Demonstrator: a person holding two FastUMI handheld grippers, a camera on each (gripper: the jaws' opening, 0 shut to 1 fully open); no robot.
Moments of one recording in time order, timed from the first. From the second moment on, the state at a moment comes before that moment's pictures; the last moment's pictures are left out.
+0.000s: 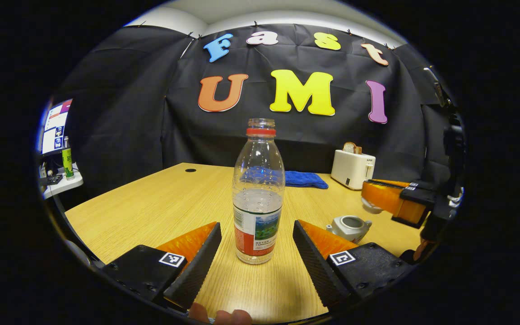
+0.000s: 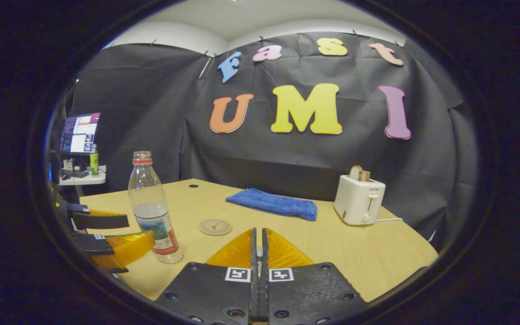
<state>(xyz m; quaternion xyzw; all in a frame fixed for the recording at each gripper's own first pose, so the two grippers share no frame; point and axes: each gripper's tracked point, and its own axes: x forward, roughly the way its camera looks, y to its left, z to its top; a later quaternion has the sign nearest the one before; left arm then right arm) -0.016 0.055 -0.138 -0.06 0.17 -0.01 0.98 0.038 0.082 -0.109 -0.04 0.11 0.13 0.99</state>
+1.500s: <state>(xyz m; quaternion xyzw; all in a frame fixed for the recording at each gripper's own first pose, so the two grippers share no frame) 0.043 0.084 -0.070 0.41 0.10 0.01 0.91 0.012 -0.028 -0.098 -0.04 0.10 0.09 0.99</state>
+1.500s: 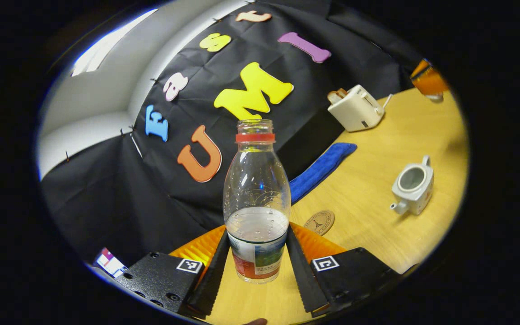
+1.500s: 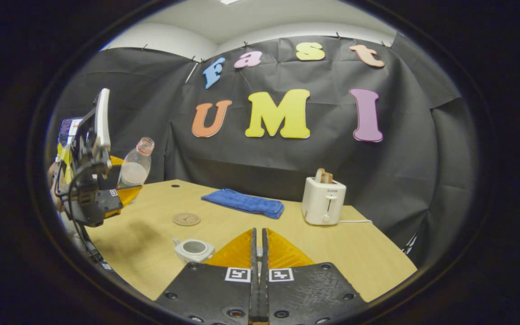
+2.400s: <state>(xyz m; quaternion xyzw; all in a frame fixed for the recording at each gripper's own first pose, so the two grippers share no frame) 0.048 0.038 -0.111 0.70 0.07 -0.08 0.70 0.000 -0.057 -0.116 -0.03 0.12 0.08 0.99</state>
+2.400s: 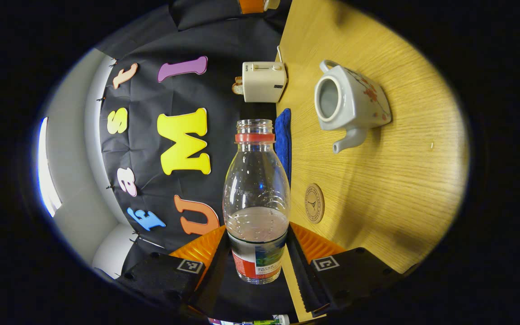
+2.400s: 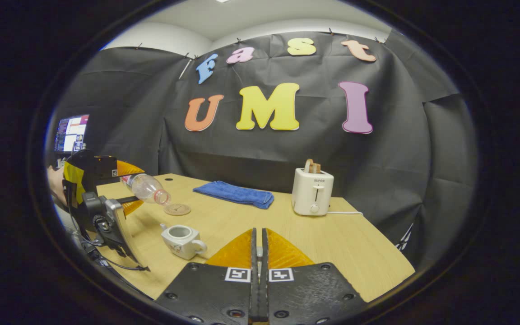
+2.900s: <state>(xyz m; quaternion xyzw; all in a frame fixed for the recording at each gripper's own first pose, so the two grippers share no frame) 0.048 0.032 -0.112 0.75 0.06 -0.09 0.65 -0.002 -0.061 -0.123 -0.03 0.13 0.08 0.99</state>
